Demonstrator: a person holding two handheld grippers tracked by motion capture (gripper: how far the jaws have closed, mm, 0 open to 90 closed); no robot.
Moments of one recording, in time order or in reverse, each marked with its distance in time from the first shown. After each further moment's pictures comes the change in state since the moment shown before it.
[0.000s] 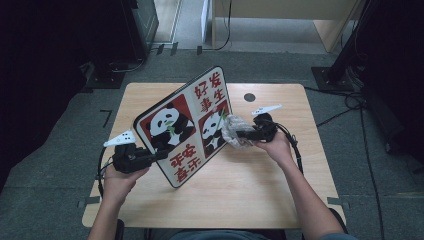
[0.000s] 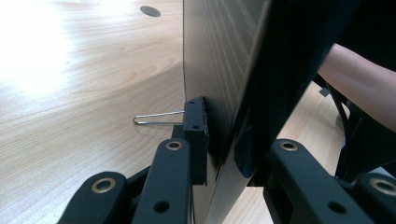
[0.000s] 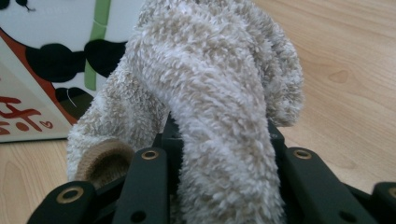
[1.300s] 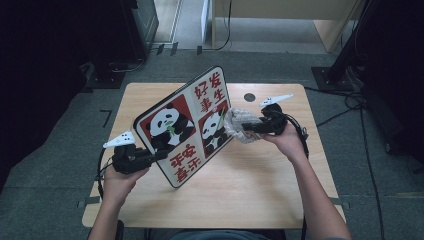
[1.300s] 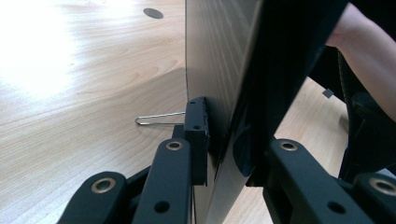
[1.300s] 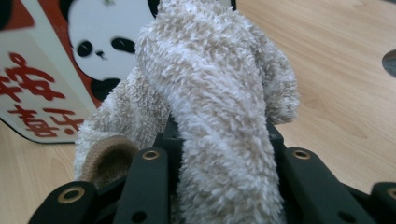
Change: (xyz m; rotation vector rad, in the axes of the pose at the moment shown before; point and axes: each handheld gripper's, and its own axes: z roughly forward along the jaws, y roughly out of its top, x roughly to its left) left arm -0.002 -0.001 -0.001 -0.009 0.010 -0.003; right arm 0.016 0.031 -0.053 -0.018 -0.004 -0.034
